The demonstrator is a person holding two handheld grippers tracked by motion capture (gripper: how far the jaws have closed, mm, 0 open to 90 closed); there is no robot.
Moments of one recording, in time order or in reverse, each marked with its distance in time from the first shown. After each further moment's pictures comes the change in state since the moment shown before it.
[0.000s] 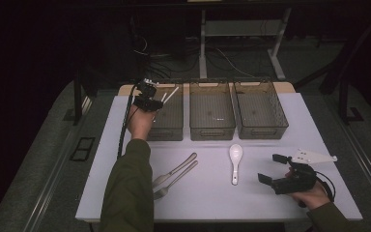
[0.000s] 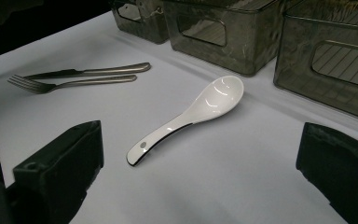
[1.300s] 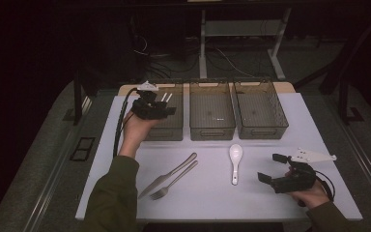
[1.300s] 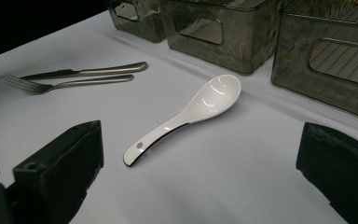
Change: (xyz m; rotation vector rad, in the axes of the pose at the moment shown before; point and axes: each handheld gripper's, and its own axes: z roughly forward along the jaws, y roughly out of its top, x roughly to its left) left arm -0.036 -0.017 -0.062 -0.172 -0.268 0.106; right arm -0.002 0.000 0.002 0.003 -0.004 0.010
